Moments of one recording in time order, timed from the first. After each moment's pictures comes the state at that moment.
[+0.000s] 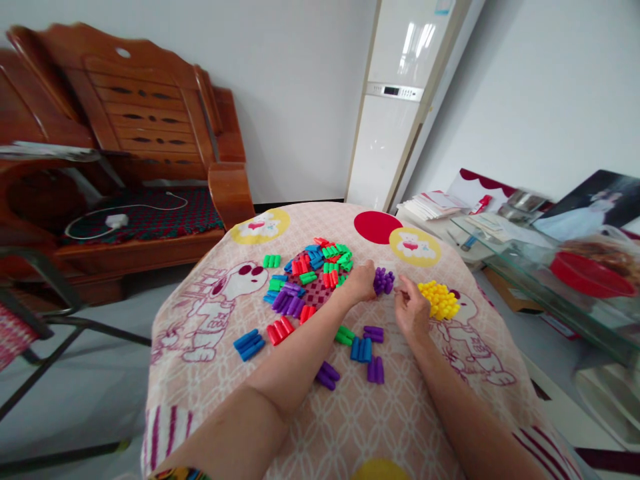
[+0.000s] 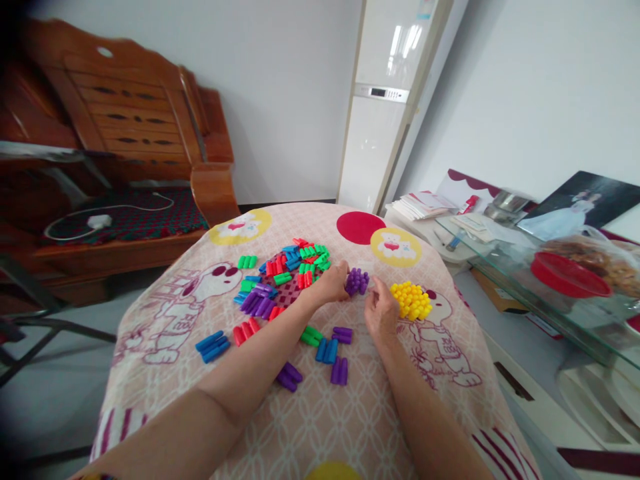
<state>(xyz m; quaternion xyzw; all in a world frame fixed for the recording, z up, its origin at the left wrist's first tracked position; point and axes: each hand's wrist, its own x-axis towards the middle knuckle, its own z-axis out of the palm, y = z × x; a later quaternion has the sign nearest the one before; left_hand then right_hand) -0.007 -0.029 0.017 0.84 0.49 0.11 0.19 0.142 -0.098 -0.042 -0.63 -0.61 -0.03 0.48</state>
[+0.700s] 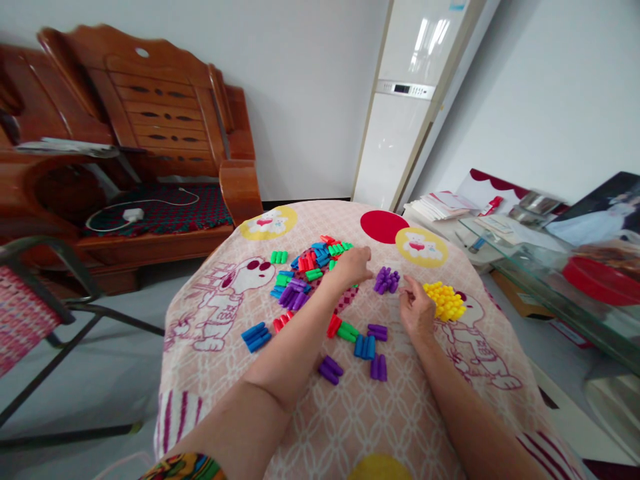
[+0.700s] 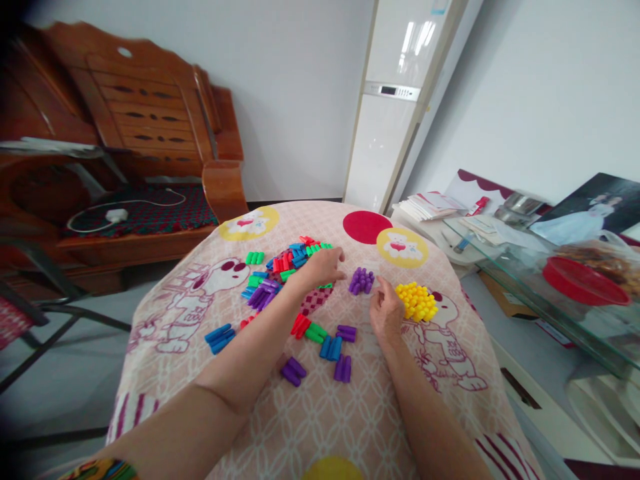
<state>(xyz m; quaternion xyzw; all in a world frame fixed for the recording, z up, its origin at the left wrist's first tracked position) -0.043 -0.018 0.051 0.85 0.49 0.15 0.14 0.144 -0.098 -0.042 -0.64 -0.60 -0.03 0.48</state>
